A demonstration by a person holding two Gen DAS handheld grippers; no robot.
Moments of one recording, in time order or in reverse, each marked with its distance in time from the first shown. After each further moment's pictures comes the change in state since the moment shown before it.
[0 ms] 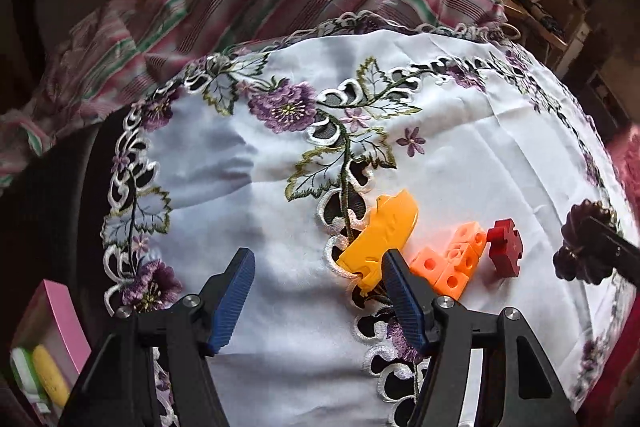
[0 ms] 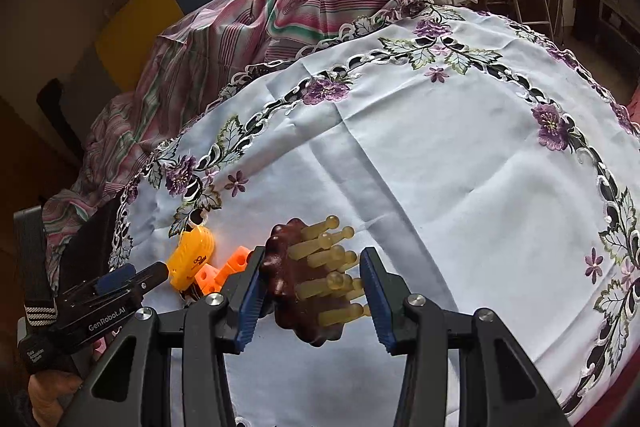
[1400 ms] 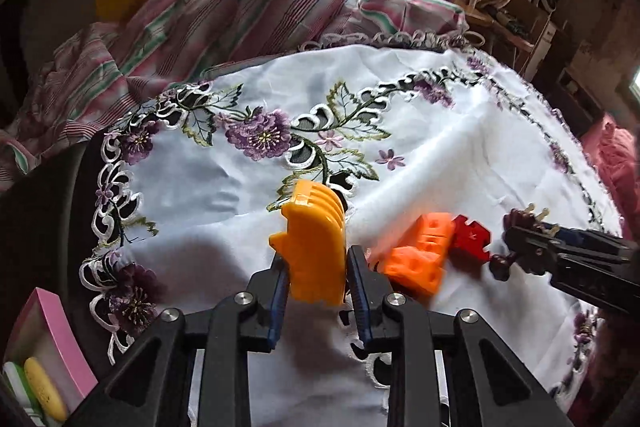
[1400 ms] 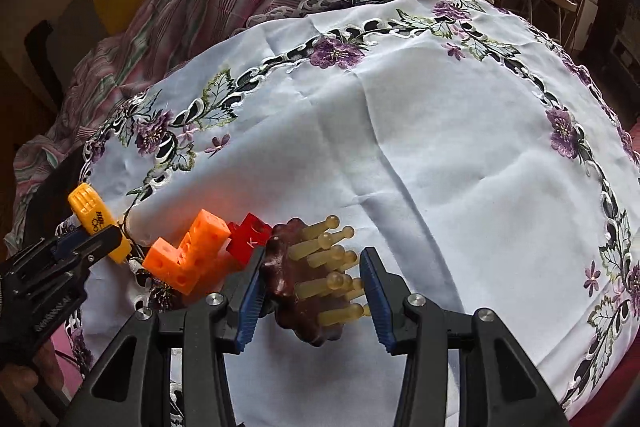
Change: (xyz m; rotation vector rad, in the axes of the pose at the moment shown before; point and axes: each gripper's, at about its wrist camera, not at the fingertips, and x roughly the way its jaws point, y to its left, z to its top) left arm -0.022 0.006 -0.018 0.019 -0.098 -0.113; right arm 0.040 0.016 -0.014 -0.128 0.110 -0.114
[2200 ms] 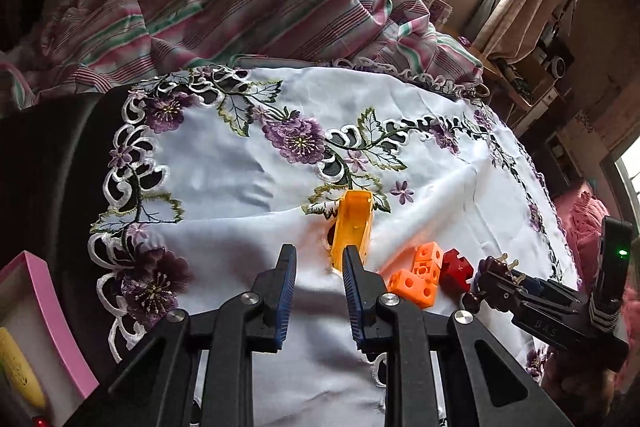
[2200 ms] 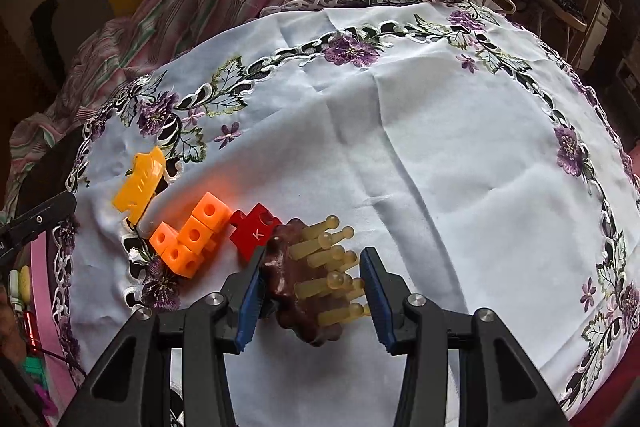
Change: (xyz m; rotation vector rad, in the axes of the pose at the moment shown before) left arm -0.008 0.050 0.001 -0.227 -0.005 -0.113; right arm 0.005 0.011 0.000 -0.074 0.006 -0.018
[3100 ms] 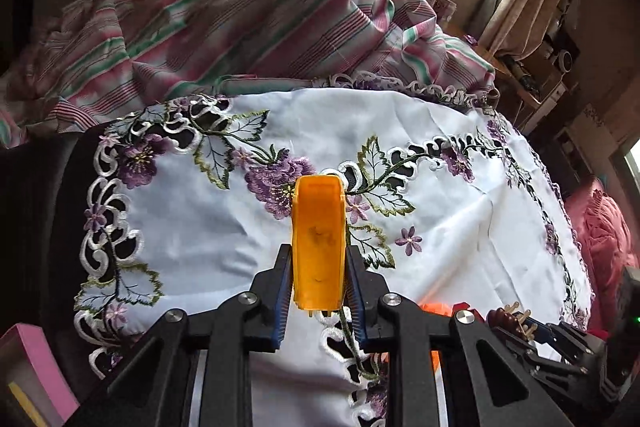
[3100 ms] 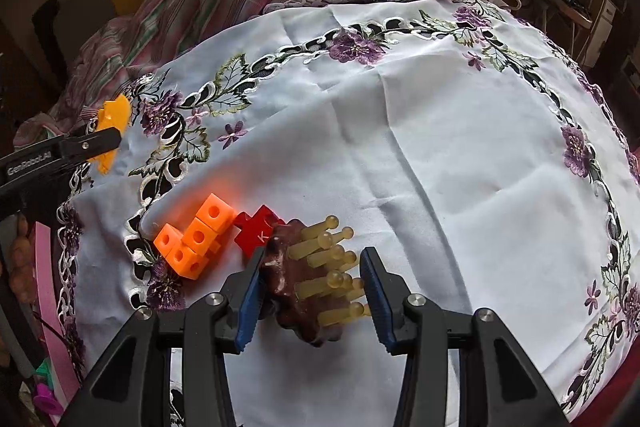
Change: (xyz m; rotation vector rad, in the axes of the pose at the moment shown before) left arm 0.023 -0.014 0.042 0.036 -0.012 0.038; right arm 0.002 -0.001 0.004 -0.010 0.017 0.022
